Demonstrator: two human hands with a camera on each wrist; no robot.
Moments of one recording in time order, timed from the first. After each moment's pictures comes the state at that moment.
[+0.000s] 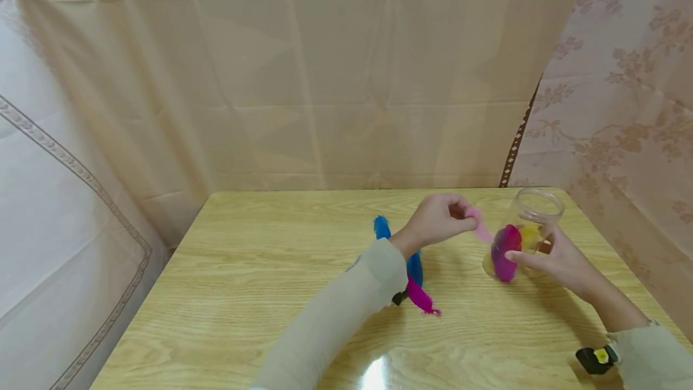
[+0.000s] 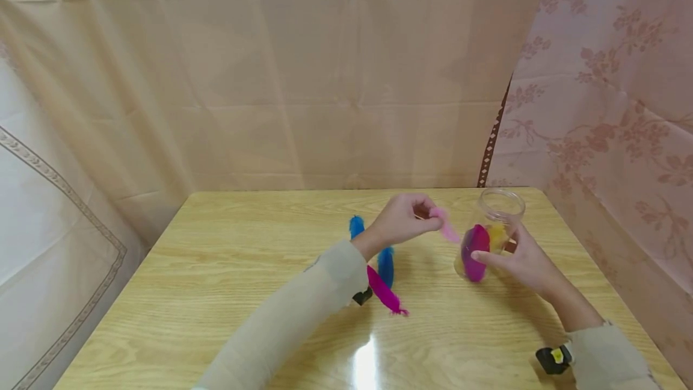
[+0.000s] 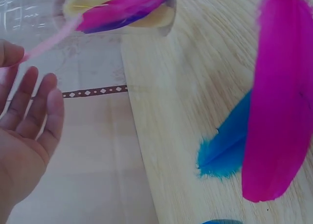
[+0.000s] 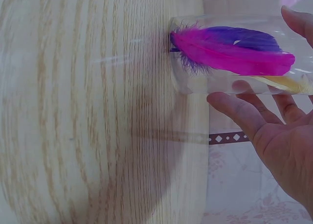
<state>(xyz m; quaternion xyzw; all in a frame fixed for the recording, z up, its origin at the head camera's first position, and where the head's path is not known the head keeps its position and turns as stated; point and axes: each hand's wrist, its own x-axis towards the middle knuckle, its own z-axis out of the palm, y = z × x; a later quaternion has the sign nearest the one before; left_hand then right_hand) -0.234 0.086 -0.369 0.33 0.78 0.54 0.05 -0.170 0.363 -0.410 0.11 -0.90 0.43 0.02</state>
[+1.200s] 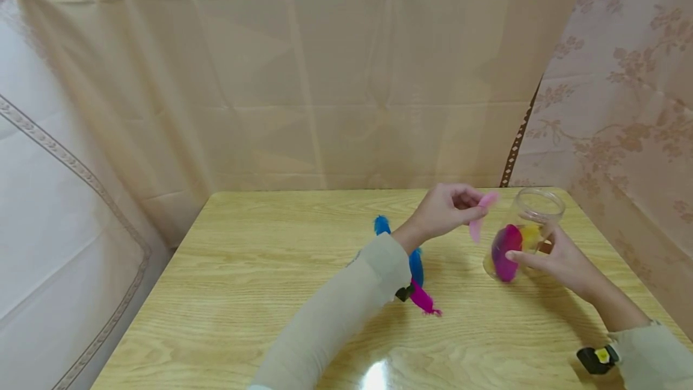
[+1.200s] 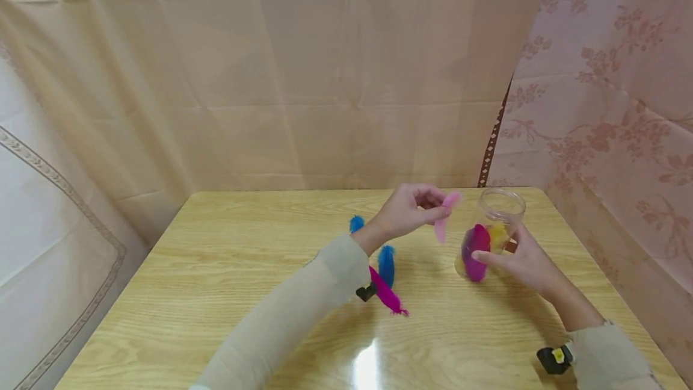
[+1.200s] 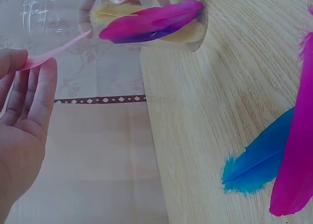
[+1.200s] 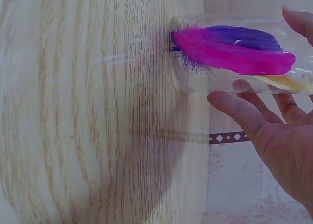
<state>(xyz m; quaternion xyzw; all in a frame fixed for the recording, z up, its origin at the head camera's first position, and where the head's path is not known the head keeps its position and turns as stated) -0.234 0.091 -0.348 0.35 0.71 0.60 0.08 -0.170 0.363 -0.412 0.11 -0.89 0.43 0.02</state>
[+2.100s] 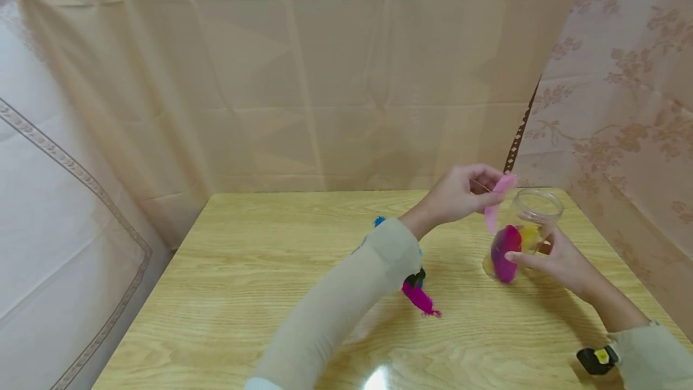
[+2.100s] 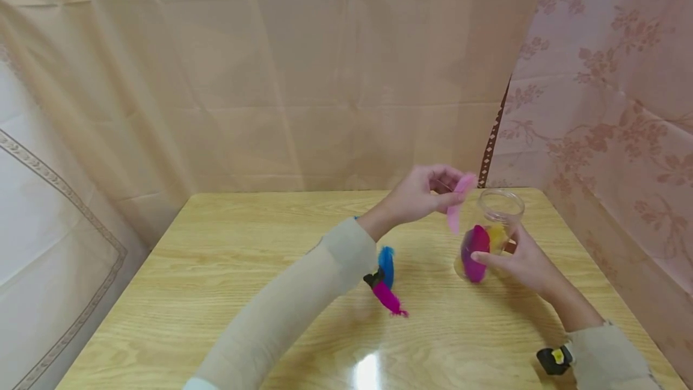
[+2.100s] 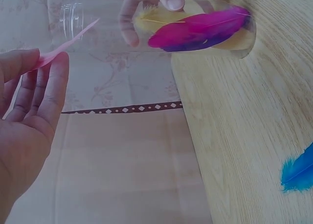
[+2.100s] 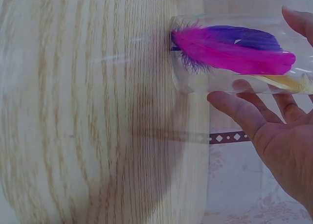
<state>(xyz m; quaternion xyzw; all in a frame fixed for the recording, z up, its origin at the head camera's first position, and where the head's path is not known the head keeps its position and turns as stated) -0.233 0.108 -0.303 0.36 0.72 0.58 0.11 -0.169 0.363 -0.413 0.13 -0.89 0.44 0.04</state>
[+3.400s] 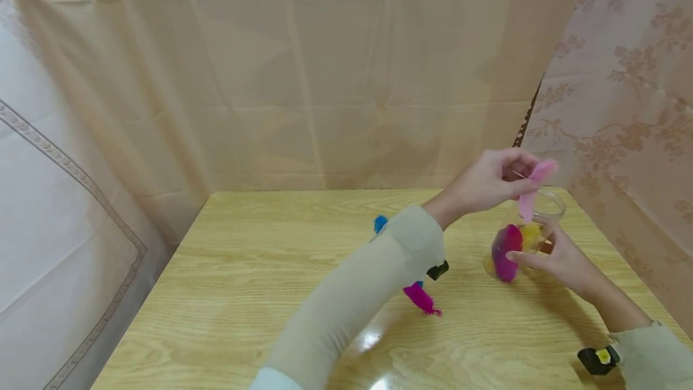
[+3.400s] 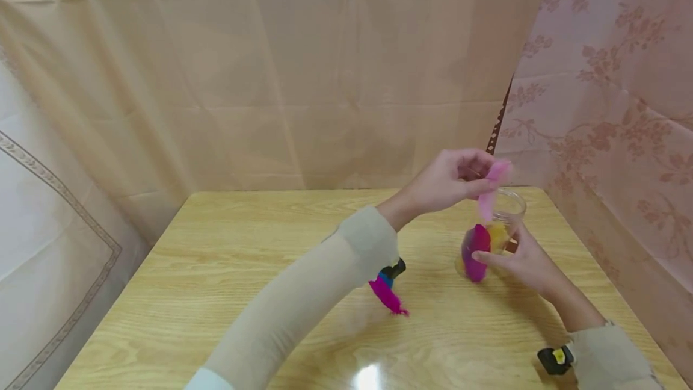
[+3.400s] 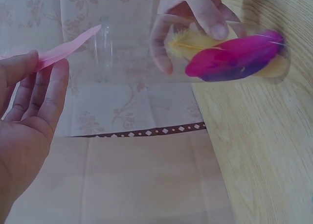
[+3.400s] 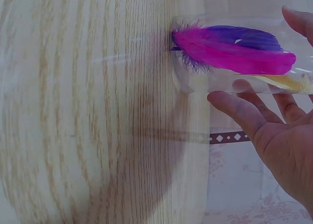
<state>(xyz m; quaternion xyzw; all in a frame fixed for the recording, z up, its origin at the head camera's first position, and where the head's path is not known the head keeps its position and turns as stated) -0.223 0.134 -0.265 0.38 0.73 0.55 0.12 -0.166 0.360 -0.412 0.13 -0.88 0.45 0.02</state>
